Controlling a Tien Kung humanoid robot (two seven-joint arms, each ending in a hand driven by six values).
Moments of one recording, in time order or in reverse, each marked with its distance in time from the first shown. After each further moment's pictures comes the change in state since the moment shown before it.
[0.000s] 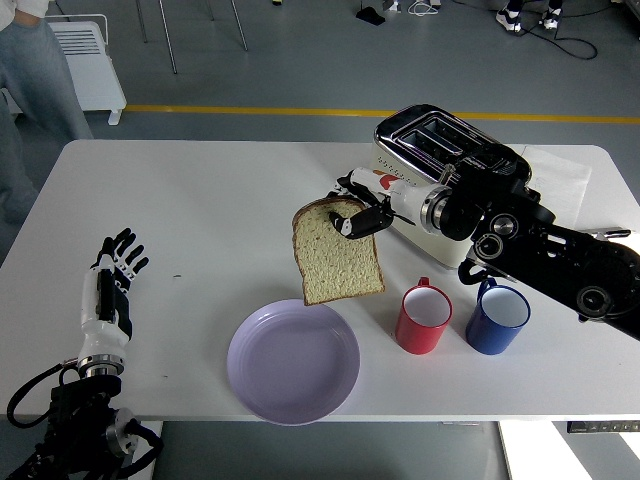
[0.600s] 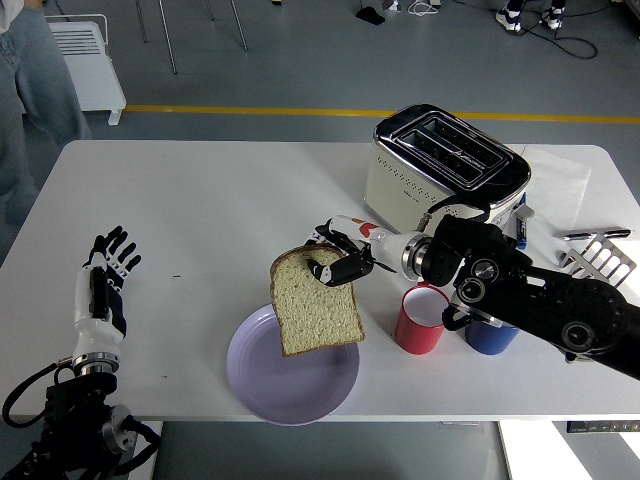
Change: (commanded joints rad) left arm -0.001 0.000 -0.028 0.011 -0.025 0.002 -0.005; right arm -0.071 0.028 -0.082 0.059 0.072 -0.045 0.043
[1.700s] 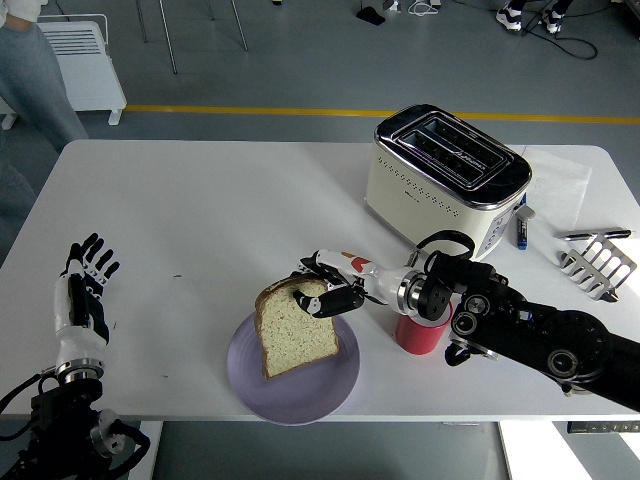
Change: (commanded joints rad) left arm 0.022 0.000 -0.042 -0.004 -0.004 0.007 -0.010; right arm -0.068 0.026 -0.055 -0.097 -0.012 0.030 0.246
